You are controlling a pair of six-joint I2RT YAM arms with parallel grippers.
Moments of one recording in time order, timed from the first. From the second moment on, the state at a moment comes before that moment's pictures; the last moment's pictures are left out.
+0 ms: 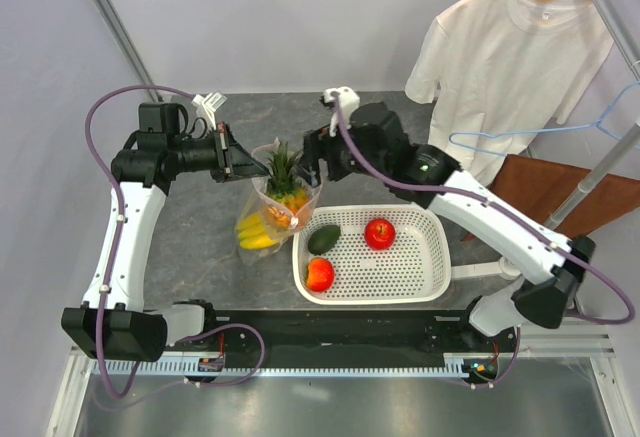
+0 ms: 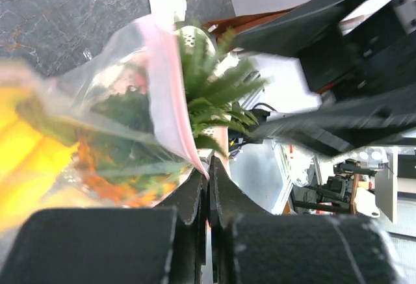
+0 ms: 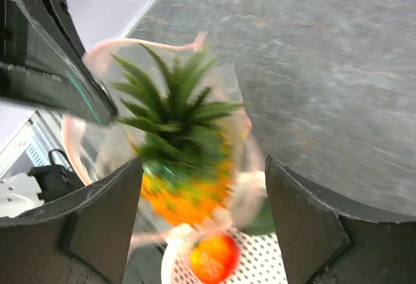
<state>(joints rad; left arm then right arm) -0.05 1.22 1.39 -0.89 0.99 -0.38 0.88 1.51 1.62 -0.50 -0.03 0.35</state>
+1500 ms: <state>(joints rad) -0.04 1.13 1.68 -1.16 0.57 -0.14 0.79 1.47 1.67 -0.42 -0.54 0.53</state>
